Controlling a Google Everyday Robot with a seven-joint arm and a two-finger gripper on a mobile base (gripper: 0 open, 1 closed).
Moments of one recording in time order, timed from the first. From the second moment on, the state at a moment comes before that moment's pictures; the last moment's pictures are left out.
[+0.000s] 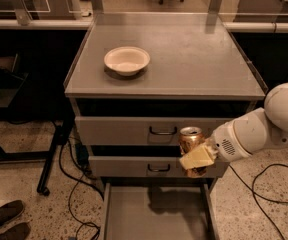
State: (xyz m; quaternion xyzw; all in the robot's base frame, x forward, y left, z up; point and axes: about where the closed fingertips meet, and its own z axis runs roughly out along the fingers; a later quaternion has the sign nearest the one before) arm 0.455 -0.140 0.743 -0.34 0.89 0.23 0.21
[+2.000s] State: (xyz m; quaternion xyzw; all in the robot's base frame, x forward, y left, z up) arm 0.434 -0.148 0.515 -0.13 0.93 0.33 0.13
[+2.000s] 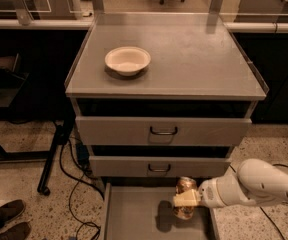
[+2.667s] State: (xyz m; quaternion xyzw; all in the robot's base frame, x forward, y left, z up) arm 0.422 -0.158 0.415 -0.06 0.93 0.35 0.06
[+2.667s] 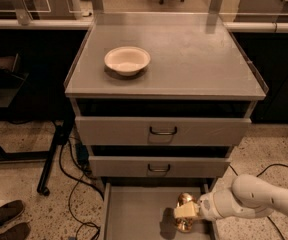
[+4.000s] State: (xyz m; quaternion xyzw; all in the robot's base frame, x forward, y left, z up) arm 0.445 -0.149 0.279 0.02 0.92 0.39 0.03
